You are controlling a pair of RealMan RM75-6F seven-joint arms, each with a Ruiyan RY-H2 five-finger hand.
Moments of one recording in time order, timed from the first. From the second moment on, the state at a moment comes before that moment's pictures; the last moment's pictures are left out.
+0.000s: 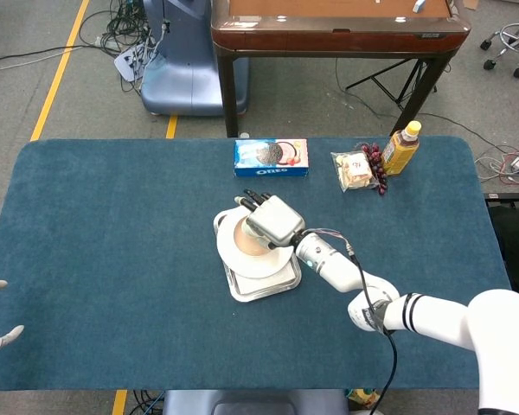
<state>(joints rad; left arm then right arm) -0.01 -1.02 -0.06 -1.67 1.37 1.49 0.02 1.09 -1.50 0.19 -1.34 -1.19 0.69 -0.33</state>
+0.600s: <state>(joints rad) -0.02 -1.04 -0.06 -1.67 1.37 1.48 0.06 1.07 -1.17 0.18 -1.70 -0.96 0.71 -0.46</state>
